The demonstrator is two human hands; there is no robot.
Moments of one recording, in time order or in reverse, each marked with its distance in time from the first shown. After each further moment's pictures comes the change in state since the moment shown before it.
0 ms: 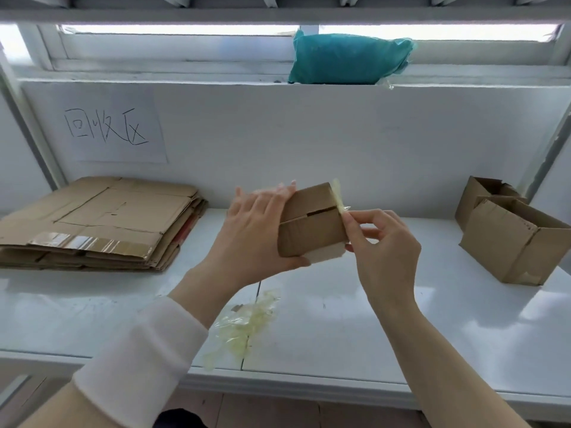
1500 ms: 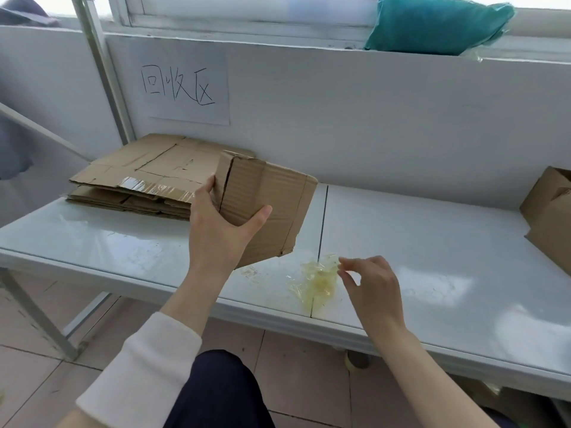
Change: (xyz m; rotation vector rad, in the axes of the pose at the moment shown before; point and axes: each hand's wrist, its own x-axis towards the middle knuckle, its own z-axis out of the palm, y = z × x) left_hand -0.116 -0.089 -0.025 -0.633 0.444 -0.746; right_hand -0.108 0.053 0.074 -0.497 -0.346 -0.284
